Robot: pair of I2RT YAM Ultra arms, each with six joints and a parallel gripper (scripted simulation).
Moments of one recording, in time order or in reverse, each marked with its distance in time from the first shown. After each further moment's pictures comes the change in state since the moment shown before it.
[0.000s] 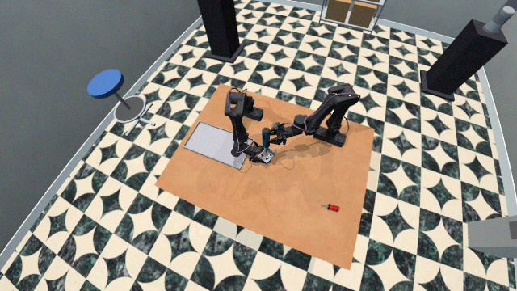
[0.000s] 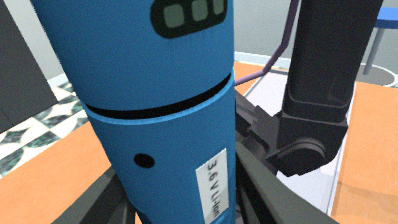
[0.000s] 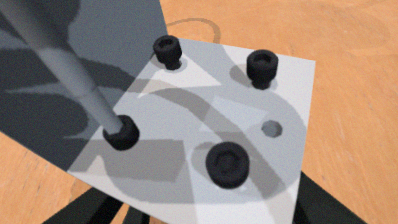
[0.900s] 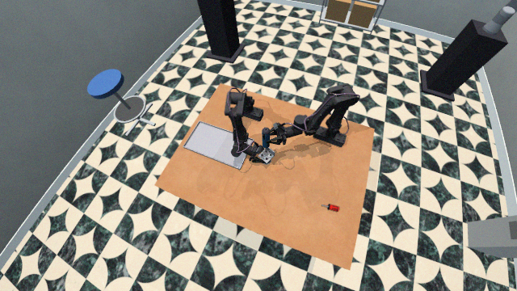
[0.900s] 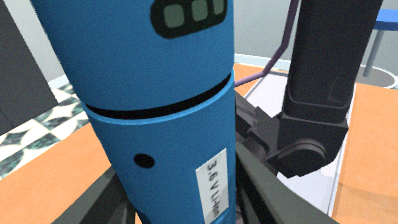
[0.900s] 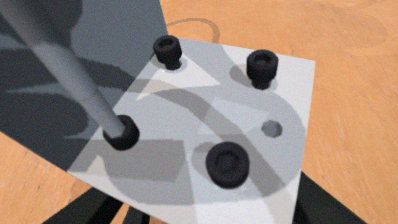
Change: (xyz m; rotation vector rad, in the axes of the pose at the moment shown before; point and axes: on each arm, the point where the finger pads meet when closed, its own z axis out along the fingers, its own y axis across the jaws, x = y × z) left arm 0.000 0.000 0.000 0.000 -0.009 0.000; right arm 0.000 0.000 0.000 0.000 0.000 0.000
